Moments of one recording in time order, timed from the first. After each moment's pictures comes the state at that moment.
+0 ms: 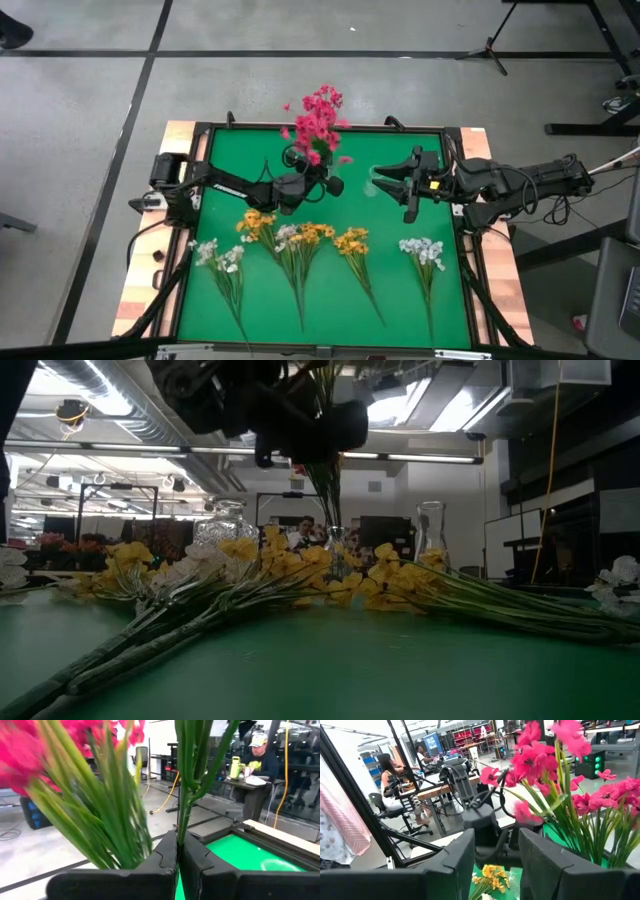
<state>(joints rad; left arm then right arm) 0.03 1.82 0.98 0.83 -0.99 -0.05 0.23 1.00 1.06 -0.11 0.41 0.29</state>
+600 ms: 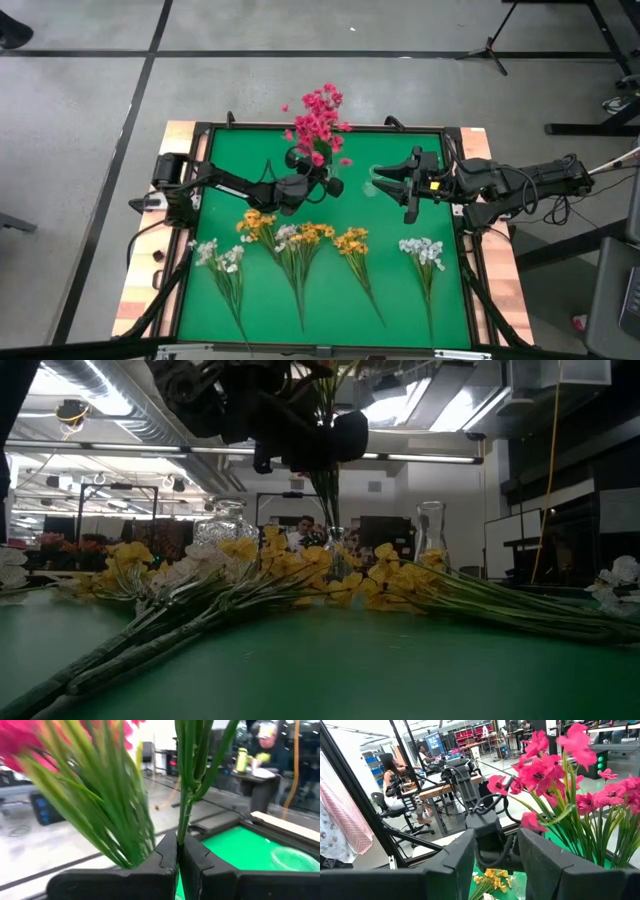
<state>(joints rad) 0.03 1.84 0.98 0.79 -1.00 -0.07 0.23 1.00 1.06 -0.11 0.40 0.29</state>
